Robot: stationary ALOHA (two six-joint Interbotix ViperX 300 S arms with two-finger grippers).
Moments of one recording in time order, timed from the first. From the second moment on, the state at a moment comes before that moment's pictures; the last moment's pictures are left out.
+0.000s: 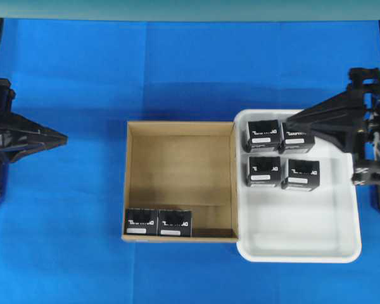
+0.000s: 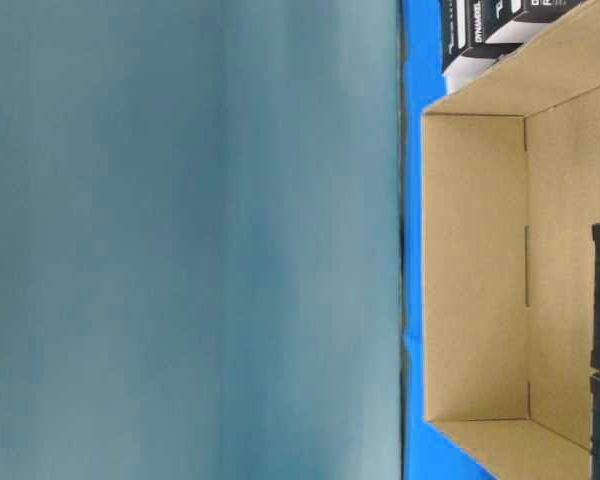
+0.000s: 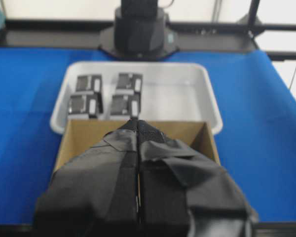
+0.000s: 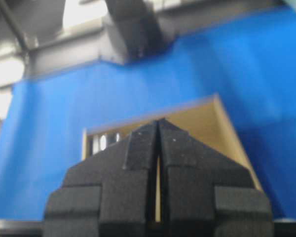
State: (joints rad) left arm 0.00 -0.98 1.09 0.01 -0.04 -0.02; right arm -0.08 -0.79 0.93 0.17 0.09 0.10
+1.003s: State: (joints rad) left arm 0.02 -1.09 1.03 0.01 0.34 -0.02; right arm 0.00 -0.02 0.14 0.17 1.21 0.00
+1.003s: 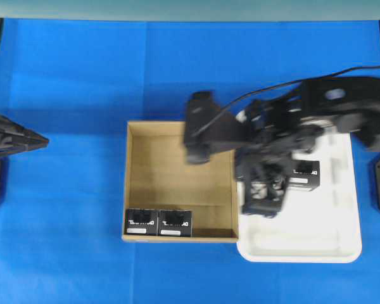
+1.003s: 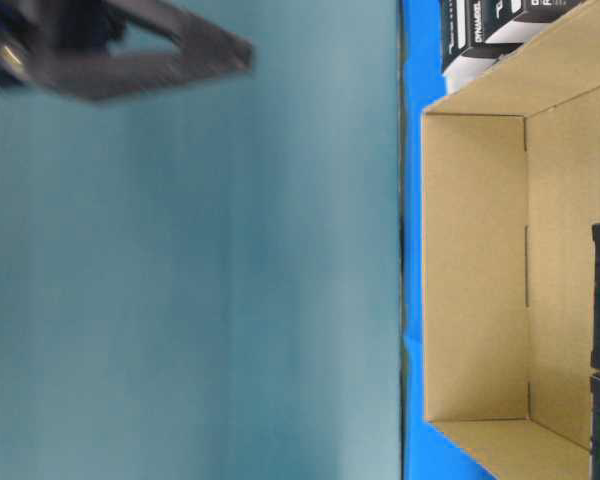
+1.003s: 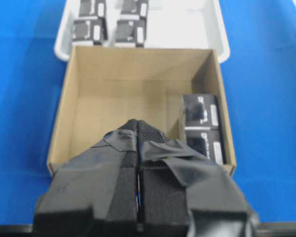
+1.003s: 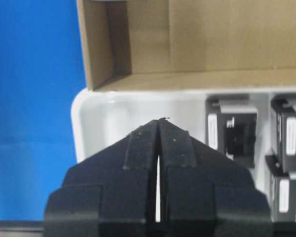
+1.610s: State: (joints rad) left arm 0.02 -1.11 1.03 0.01 0.38 -0.05; right arm -0.01 0.29 -0.13 0.17 1.19 -0.04
